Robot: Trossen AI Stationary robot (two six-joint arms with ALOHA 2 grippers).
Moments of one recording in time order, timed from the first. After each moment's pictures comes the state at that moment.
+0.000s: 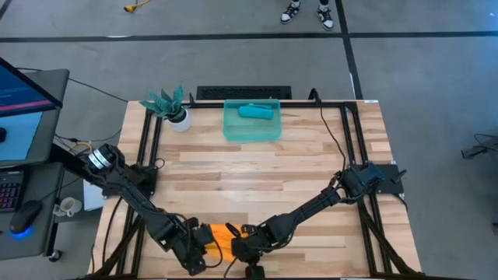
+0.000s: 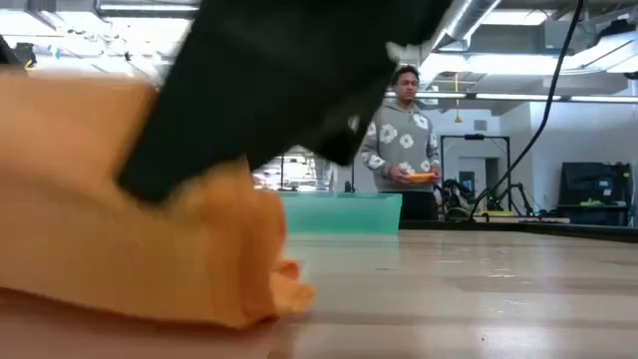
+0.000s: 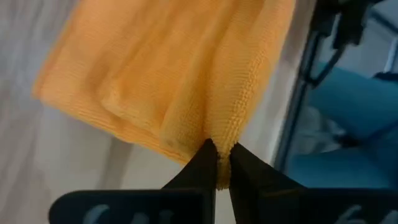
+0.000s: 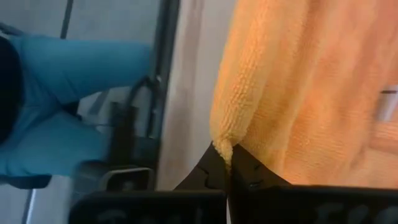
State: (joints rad) left arm -0.82 1.72 1.10 -0.53 -0.10 -1.15; right arm 0.55 2.32 1.79 -0.45 -0.18 0.47
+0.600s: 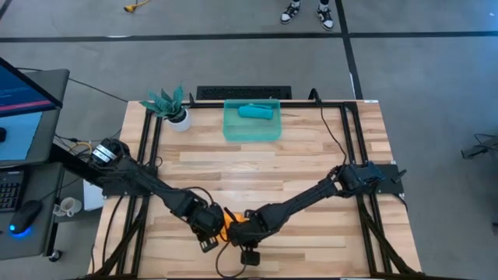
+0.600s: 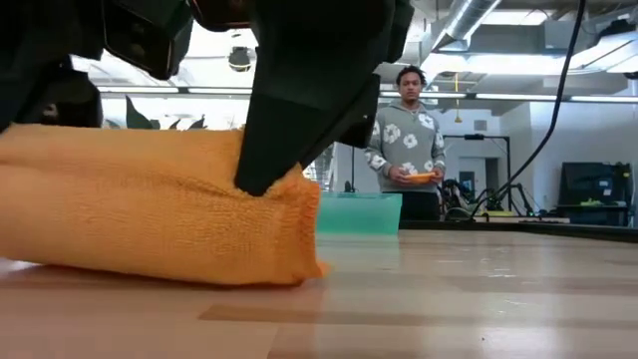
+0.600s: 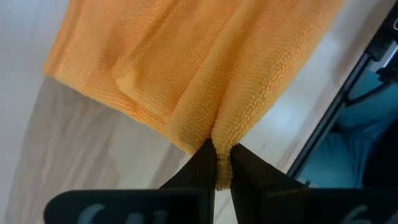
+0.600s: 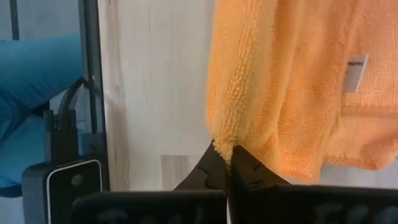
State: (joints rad) left arm -0.55 1.70 1.10 -0.68 0.23 -1.09; right arm 0.48 2.31 1.90 -0.74 -0.18 0.52
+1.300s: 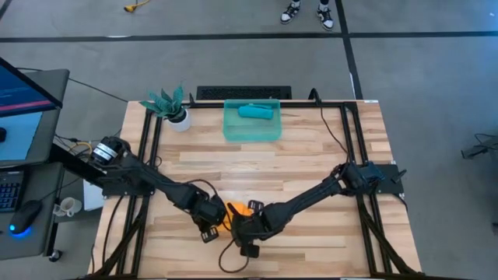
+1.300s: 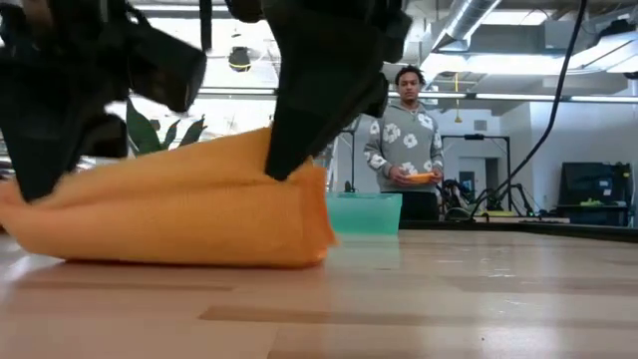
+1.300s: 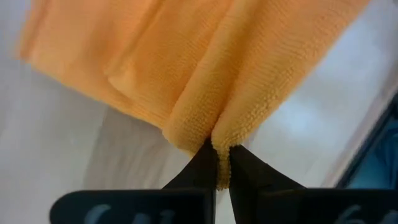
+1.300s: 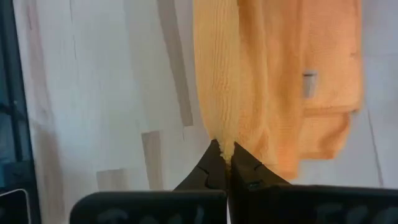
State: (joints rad) left arm -0.47 1.69 1.02 -0.66 0.20 -0.96; right arm 0.49 2.27 1.90 -0.84 0.08 0.56
